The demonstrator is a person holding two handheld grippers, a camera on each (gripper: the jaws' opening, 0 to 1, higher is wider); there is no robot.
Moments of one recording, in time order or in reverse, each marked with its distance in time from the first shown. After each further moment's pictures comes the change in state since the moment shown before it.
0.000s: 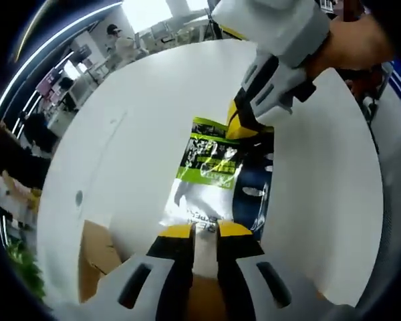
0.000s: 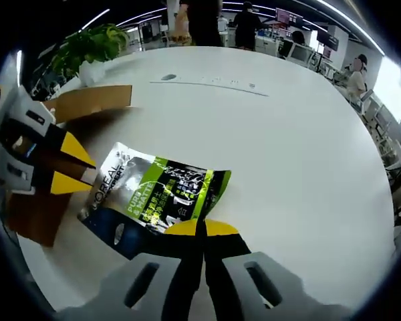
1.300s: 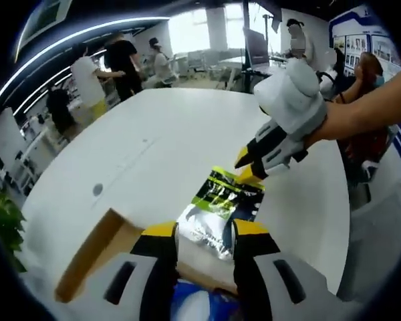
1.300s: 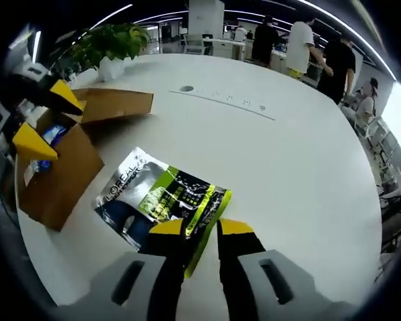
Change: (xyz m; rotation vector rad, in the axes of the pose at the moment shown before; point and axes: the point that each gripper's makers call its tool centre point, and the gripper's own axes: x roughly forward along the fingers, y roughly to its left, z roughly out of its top) left arm -0.081 0.014 0.021 -0.247 -0.239 0.025; right arm -0.034 0.009 0.019 -0.142 -0.050 0.037
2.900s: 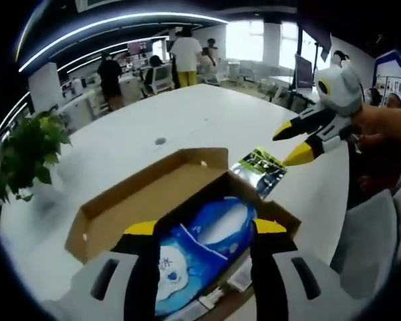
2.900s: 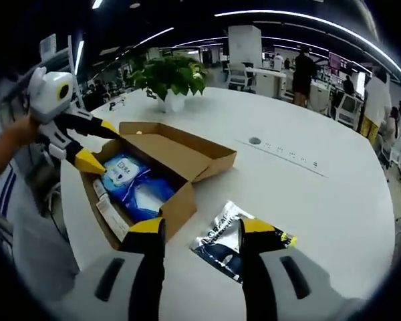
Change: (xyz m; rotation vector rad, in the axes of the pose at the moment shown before) left arm -0.133 0.054 -0.103 -0.281 -0.027 0.204; right arm -0.062 0.132 0.073 -0.096 -0.187 0.270
